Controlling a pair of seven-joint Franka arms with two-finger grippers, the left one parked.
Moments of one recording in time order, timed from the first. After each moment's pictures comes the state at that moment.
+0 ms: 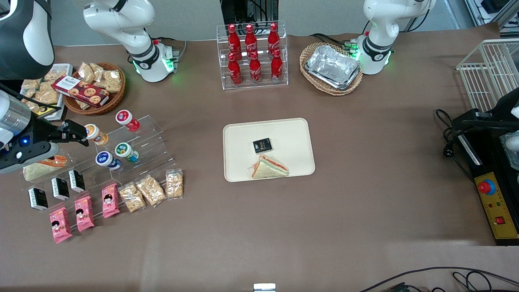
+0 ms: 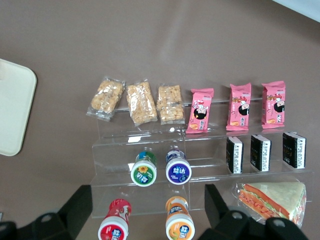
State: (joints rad) arm 0.10 0.09 -0.09 -1.56 0.00 1.63 -0.36
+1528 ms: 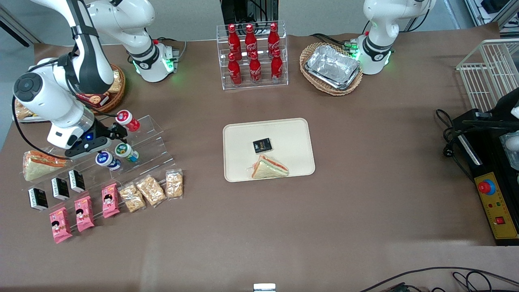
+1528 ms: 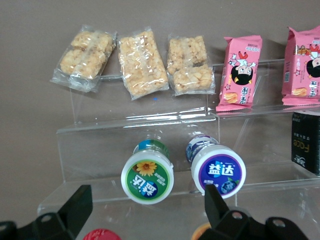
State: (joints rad) arm 0.09 -0.13 -0.10 -2.36 0.00 2.28 -0.37
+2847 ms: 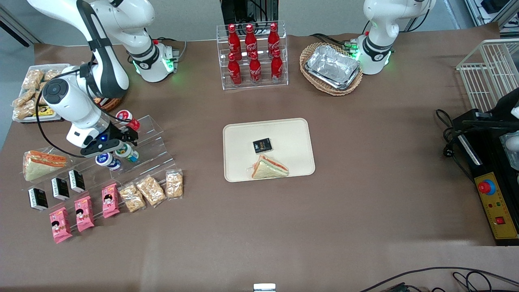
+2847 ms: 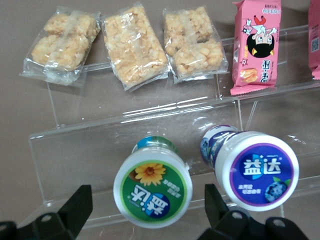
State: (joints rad) arm 0.09 -0.09 -0.10 -2.52 0.00 2.51 -0.28
